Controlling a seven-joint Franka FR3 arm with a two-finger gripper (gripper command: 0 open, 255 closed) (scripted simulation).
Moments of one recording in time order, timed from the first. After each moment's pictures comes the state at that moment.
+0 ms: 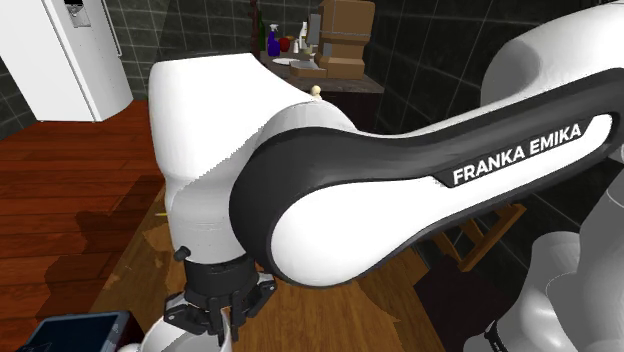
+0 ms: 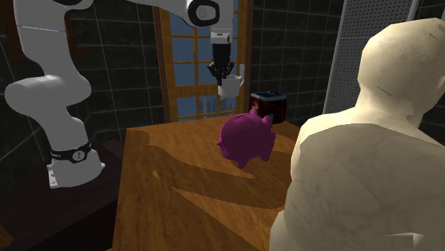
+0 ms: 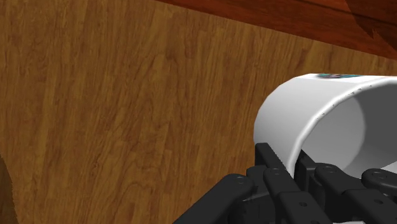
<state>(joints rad) 0.54 0.12 0.47 -1.78 0.09 1.93 1.24</state>
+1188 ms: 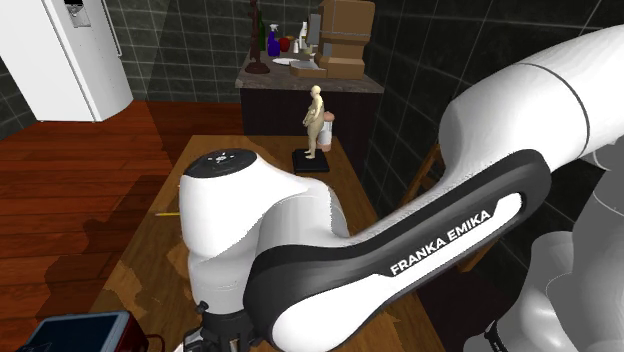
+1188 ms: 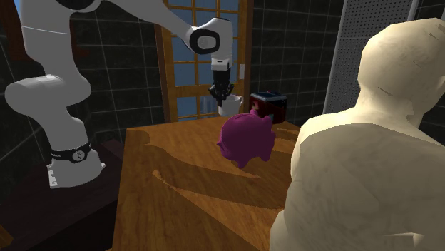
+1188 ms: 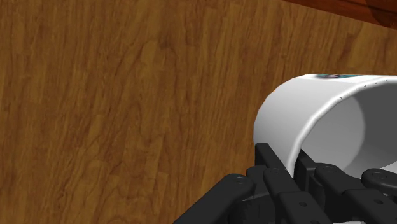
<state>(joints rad) 0.55 0.20 0.46 -1.94 0.06 2.15 1.23</state>
